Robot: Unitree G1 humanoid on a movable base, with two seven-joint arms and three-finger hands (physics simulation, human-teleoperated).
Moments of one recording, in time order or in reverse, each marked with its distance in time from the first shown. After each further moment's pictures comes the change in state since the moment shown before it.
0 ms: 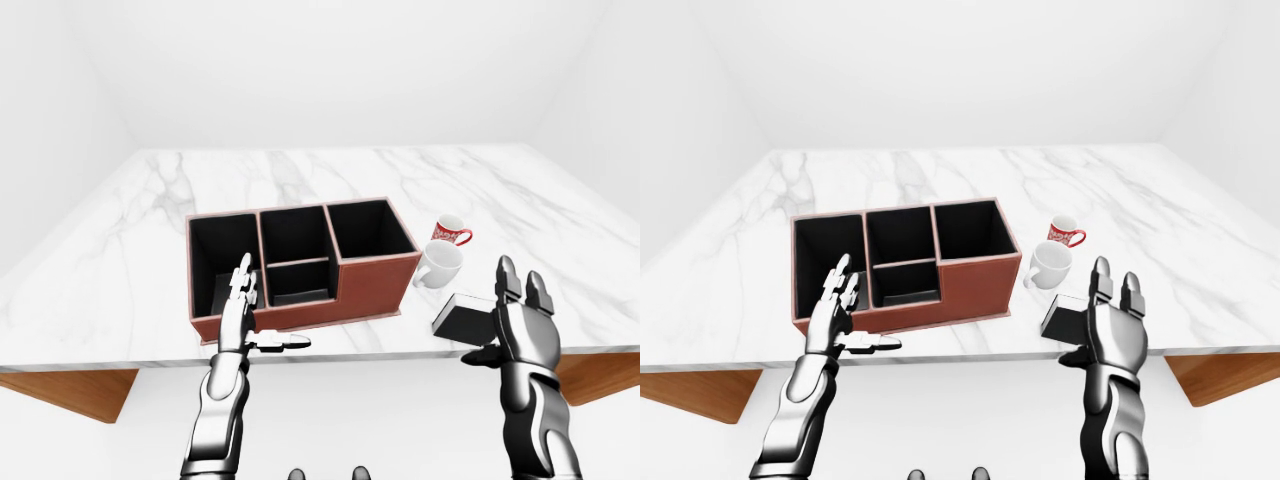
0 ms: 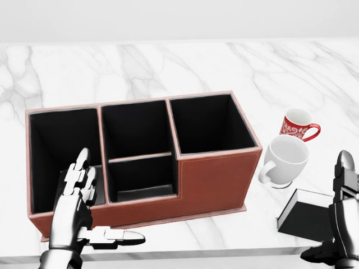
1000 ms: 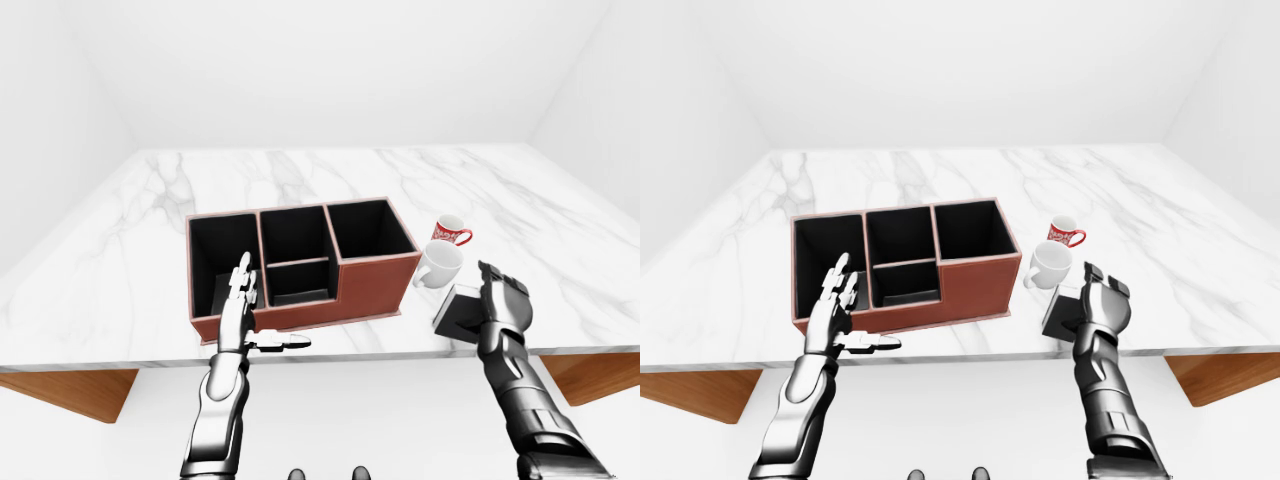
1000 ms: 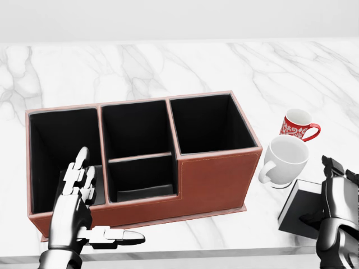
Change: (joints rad) left arm 0.004 -0.001 -0.001 -0.011 0.000 -0.004 0.002; right arm -0.477 -0.247 0.148 0.933 0.264 0.000 -0.390
